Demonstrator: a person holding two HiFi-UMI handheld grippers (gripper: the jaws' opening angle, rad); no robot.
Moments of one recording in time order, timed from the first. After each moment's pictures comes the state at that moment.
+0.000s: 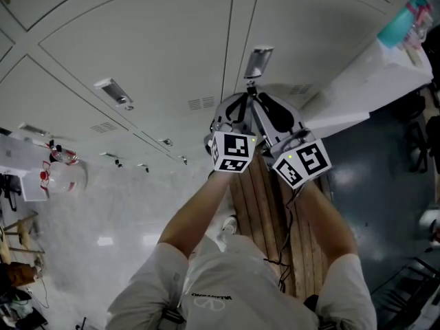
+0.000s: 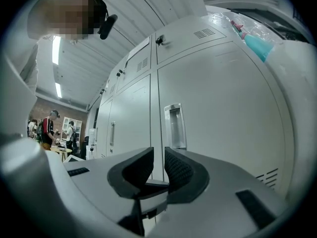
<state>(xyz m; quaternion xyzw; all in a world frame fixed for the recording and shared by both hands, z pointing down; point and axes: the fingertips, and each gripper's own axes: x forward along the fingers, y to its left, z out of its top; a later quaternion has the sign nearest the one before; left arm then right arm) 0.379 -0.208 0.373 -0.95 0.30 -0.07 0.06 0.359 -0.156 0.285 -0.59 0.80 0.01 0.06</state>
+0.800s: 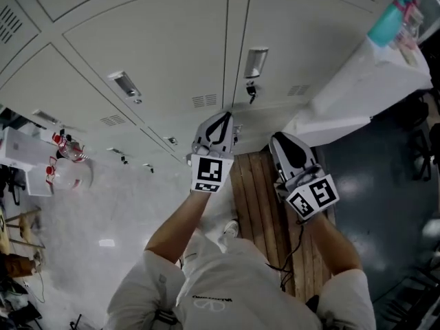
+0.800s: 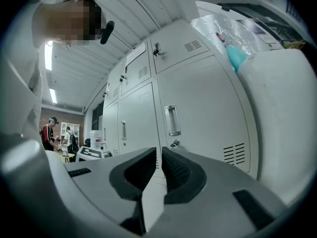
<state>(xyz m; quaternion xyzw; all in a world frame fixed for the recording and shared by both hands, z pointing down) 0.306 -0.163 0.361 -0.95 0.29 -0.04 0.09 0.363 -0.054 0.311 -0.60 0.79 -0.05 0.06</state>
